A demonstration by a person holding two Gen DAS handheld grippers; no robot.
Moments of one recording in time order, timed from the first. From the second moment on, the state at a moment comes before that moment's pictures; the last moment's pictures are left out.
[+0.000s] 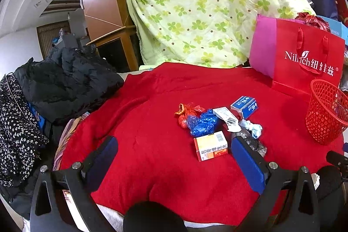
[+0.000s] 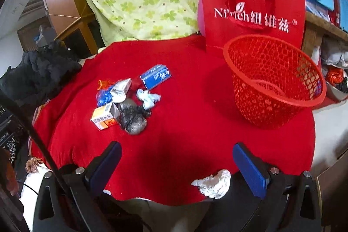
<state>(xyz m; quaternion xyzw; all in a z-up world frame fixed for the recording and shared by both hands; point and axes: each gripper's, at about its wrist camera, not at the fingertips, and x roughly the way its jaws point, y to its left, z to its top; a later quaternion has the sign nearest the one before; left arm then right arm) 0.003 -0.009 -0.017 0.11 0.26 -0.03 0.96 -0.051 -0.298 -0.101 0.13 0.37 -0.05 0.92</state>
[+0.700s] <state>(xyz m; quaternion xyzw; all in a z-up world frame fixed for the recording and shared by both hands) 0.050 0.006 -0.113 0.08 0.40 -0.06 0.91 -0.023 -0.339 -0.208 0.14 0.51 -0.05 0.85</state>
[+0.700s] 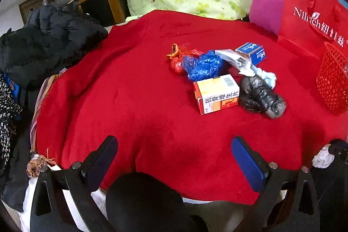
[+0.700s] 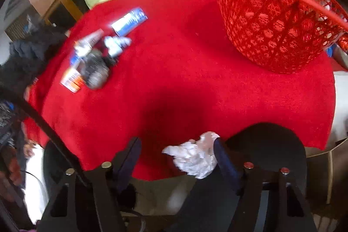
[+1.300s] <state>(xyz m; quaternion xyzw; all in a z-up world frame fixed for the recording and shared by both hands) 0.147 -0.024 -0.133 0.18 0.35 -0.20 0.90 0.007 -0.325 -0.231 0.04 0.57 -0.07 0.82</state>
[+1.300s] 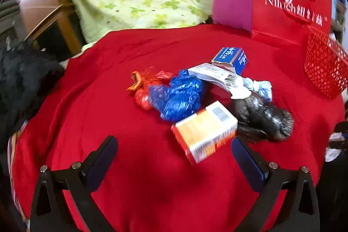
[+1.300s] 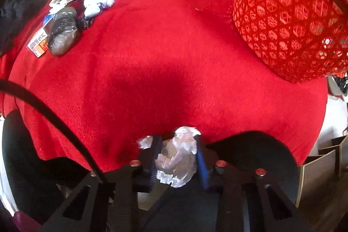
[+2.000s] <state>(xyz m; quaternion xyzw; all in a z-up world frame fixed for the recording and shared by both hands) 0.150 -0.059 -0.166 0.17 0.38 -0.32 0.85 -0.003 -0.363 -0.194 0.10 0.54 -0.06 0.83</state>
